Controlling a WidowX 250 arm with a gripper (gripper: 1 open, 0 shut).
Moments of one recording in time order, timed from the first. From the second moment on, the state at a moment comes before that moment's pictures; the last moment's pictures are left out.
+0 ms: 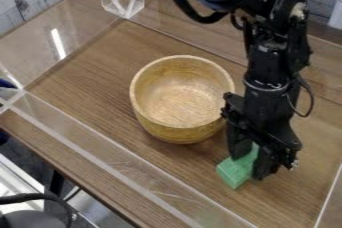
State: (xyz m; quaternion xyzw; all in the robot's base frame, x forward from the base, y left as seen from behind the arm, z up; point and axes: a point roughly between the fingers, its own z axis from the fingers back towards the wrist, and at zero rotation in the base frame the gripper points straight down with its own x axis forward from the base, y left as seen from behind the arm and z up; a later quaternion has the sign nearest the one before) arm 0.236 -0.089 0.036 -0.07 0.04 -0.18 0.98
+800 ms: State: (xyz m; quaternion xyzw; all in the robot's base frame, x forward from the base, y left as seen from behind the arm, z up) arm 0.268 -0.092 0.104 -0.01 -0.02 -0.14 0.99
